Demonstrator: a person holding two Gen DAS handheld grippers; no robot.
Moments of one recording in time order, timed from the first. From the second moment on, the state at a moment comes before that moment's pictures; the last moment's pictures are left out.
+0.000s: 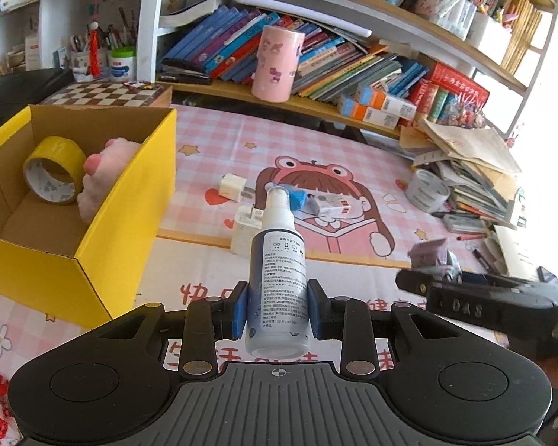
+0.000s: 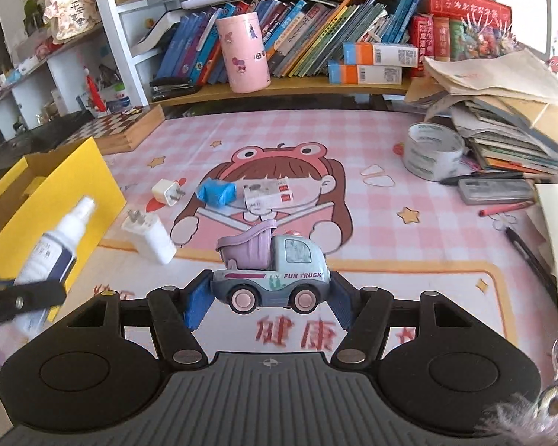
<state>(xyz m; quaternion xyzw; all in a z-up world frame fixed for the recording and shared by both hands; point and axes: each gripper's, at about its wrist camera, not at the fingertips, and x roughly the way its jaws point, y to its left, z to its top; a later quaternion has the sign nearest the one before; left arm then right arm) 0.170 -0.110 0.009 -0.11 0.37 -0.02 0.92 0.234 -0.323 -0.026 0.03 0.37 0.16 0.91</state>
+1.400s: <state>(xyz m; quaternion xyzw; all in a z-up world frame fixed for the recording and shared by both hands) 0.041 0.037 0.007 -0.07 0.38 -0.12 0.92 0.050 -0.167 -0.017 0.03 0.38 0.10 0.92</state>
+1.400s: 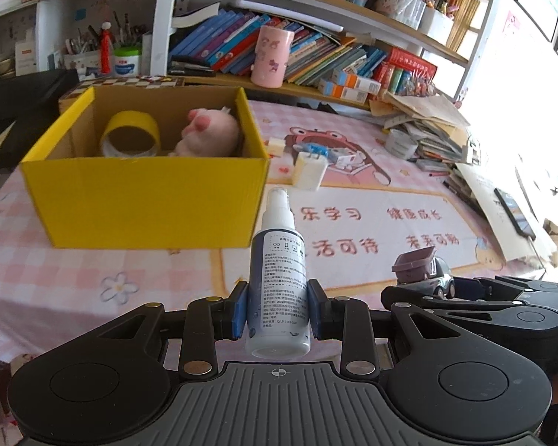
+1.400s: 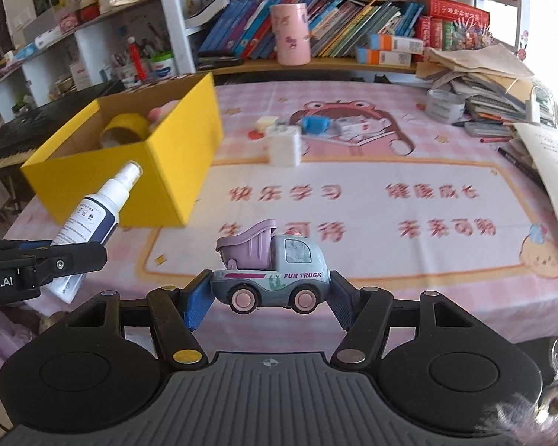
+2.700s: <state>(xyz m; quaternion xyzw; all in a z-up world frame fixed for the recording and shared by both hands) 0.000 0.118 0.009 -0.11 0.37 -0.06 0.92 0.034 -0.063 -0.014 -0.02 0.39 0.20 0.90</state>
